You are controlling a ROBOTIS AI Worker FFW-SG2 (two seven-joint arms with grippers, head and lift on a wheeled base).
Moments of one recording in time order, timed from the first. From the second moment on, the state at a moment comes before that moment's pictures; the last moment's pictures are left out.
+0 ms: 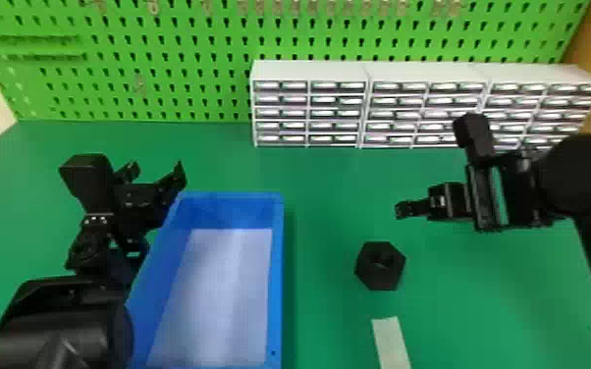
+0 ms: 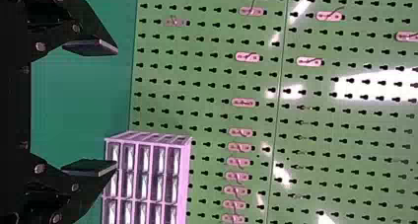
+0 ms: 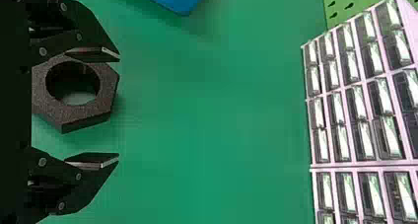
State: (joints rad) left arm -0.05 0.00 0.12 -1.70 0.07 0.16 -0.15; right arm -0.54 -0.25 0.05 -1.62 -0.47 1.50 0.14
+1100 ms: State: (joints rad) left arm -0.05 0.00 0.11 -1.70 0.07 0.16 -0.15; right arm -0.47 -0.21 0.14 -1.52 -0.37 1.31 0.14
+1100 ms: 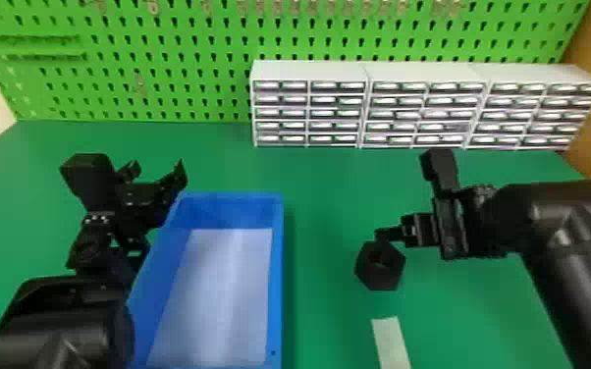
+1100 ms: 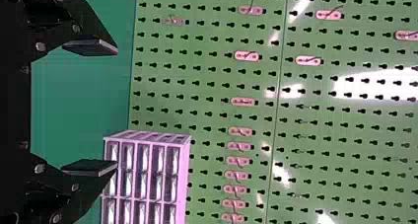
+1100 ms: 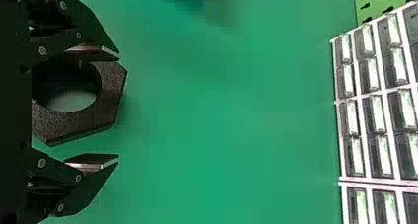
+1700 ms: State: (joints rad) left arm -0.05 0.00 0.11 -1.70 0.07 0.16 -0.15; right arm -0.47 -0.20 0.13 -1.44 -0.37 1.29 0.14
